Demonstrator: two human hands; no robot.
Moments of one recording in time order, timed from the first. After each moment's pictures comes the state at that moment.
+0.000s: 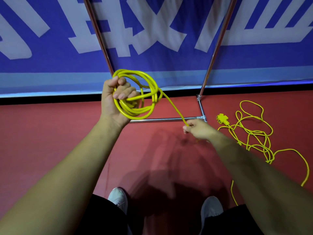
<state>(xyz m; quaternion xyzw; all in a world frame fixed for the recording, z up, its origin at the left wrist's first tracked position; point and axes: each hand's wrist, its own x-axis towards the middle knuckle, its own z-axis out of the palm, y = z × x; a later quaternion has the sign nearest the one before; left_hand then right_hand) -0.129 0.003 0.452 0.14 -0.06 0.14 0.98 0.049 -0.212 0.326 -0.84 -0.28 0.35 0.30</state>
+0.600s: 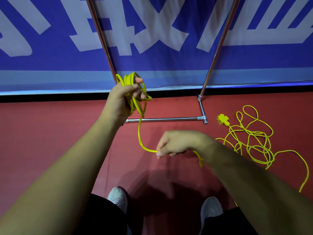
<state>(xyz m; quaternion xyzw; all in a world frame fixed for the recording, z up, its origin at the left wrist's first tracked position) -0.126 0.003 0.450 0.53 0.16 0.23 0.80 -0.034 -0.176 0.399 -0.70 -0.47 0.52 0.12</state>
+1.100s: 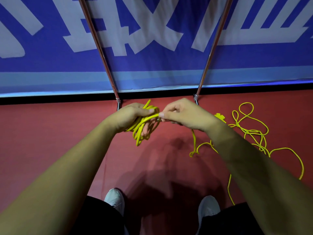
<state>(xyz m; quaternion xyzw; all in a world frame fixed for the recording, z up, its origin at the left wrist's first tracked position) -0.125 -0.020 0.440 0.68 0.14 -0.12 0.71 0.004 -0.190 0.454 -0.72 -0.46 0.33 0.40</state>
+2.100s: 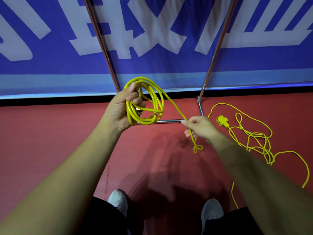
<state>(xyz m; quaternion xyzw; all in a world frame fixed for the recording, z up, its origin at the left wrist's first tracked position) -0.127 -0.004 0.449 0.32 0.06 0.12 0.94 0.044 -0.210 0.344 -0.81 -0.17 0.35 0.43</state>
